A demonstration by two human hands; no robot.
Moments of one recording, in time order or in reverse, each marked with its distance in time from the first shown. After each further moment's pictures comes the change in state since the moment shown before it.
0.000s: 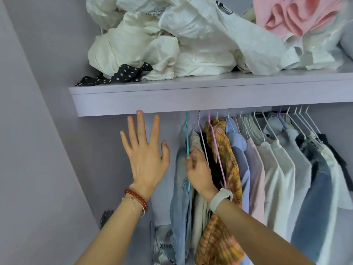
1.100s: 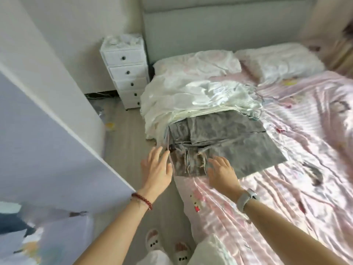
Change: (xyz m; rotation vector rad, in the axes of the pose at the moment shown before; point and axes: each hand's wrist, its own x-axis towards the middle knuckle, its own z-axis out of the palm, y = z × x) left_hand -0.491 0.551 -0.220 -0.992 -1.198 1.268; right_hand -0.759 0.052 -0.441 -0.848 0.822 1.316
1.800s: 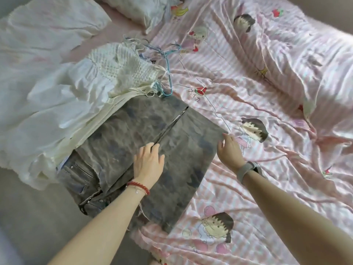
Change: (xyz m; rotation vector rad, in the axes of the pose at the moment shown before) left_hand 0.256 0.208 0.265 0.085 -0.484 0.498; right_hand 0.097 0.329 -0.017 0.244 0.236 0.973
